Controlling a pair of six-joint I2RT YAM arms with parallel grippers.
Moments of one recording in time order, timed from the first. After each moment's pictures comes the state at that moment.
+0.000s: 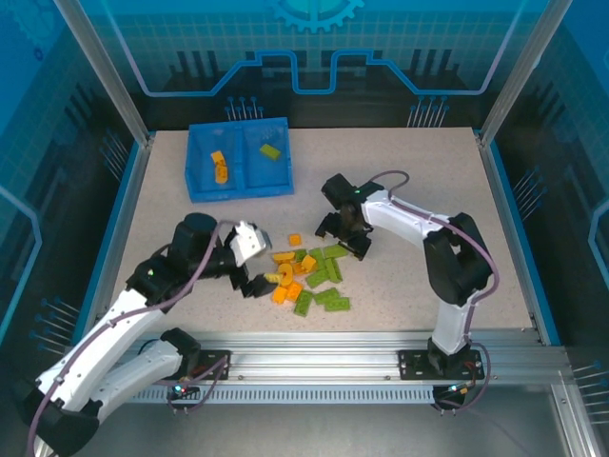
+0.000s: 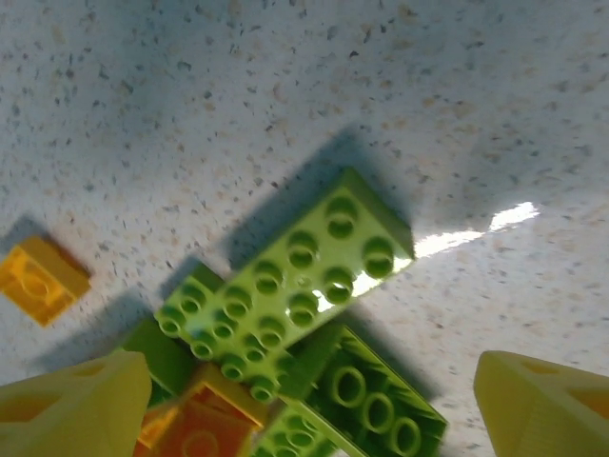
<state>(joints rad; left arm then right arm) -0.51 0.78 0.76 -0.59 0.52 0.43 0.60 1.89 1.40 -0.92 -0.09 1.17</state>
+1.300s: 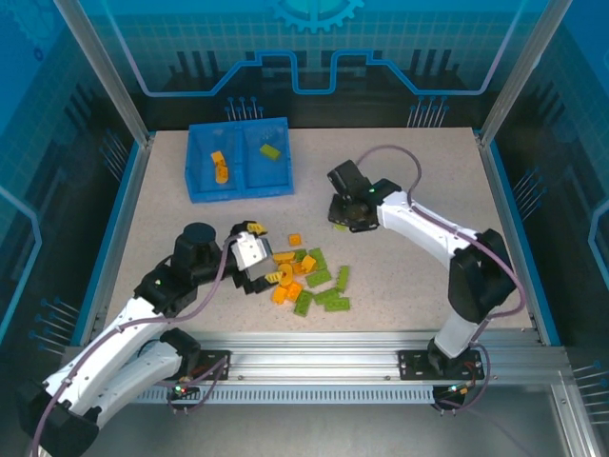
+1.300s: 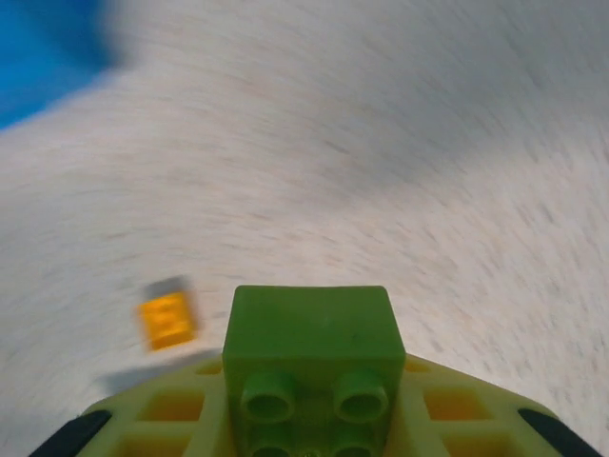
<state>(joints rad) -0.47 0.75 0.63 -0.32 0.41 0.47 0.63 1.69 1.41 -0.73 0.13 0.73</state>
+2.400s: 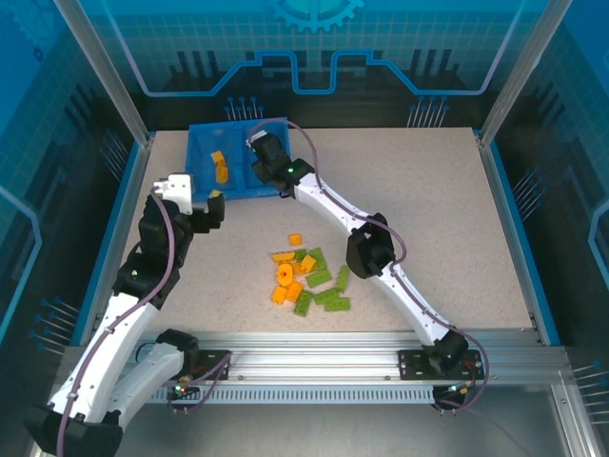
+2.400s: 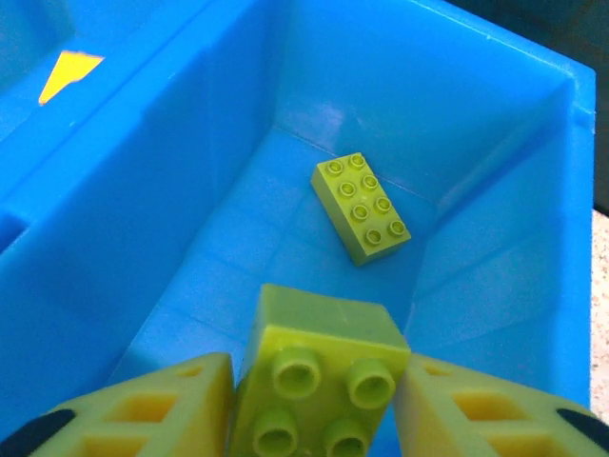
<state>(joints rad) -0.23 0.77 0.80 -0.32 -0.31 -0.06 0.72 2.75 2.75 -0.64 0.33 -0.01</state>
